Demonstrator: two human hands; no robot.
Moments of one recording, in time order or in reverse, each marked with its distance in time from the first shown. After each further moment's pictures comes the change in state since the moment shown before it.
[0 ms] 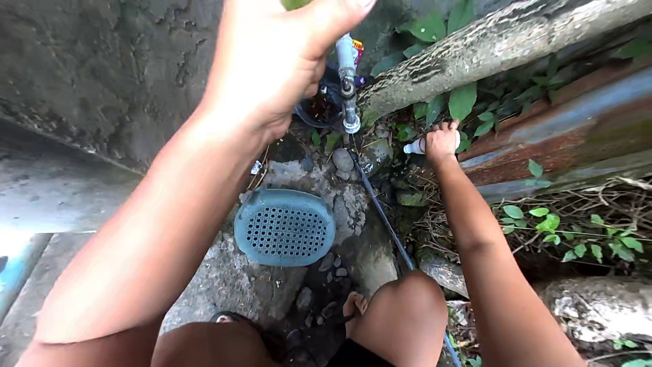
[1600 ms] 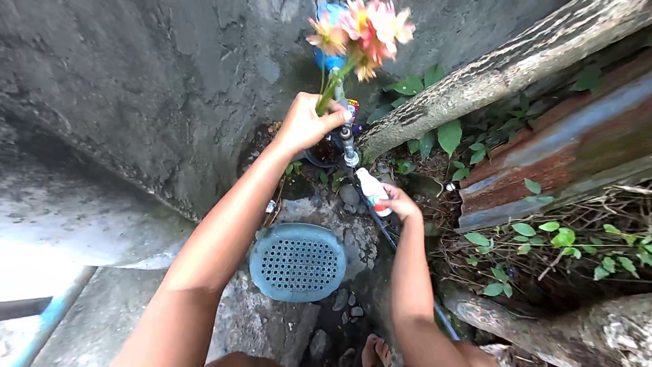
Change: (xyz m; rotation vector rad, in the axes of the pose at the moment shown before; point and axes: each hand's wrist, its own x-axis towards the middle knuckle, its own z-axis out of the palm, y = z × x) left_hand 0.057 -0.097 -0.027 0.474 -0.210 0.200; right_hand -0.079 -0.104 0.031 1.729 -0.167 -0.205
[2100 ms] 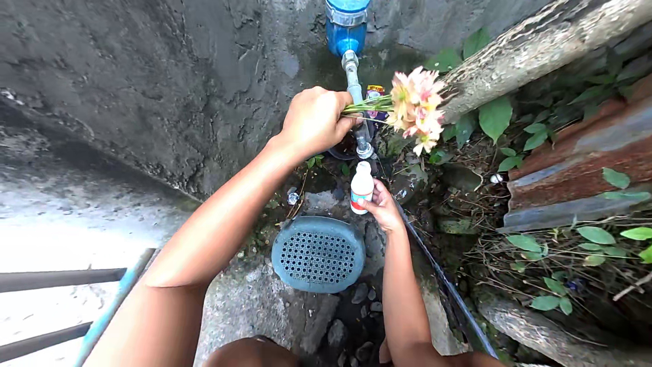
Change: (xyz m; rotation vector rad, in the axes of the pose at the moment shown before) left_hand -0.007 0.046 0.001 0.835 -0.216 0.088; right_hand -0.018 0.000 0.110 0.376 0.030 -0.262
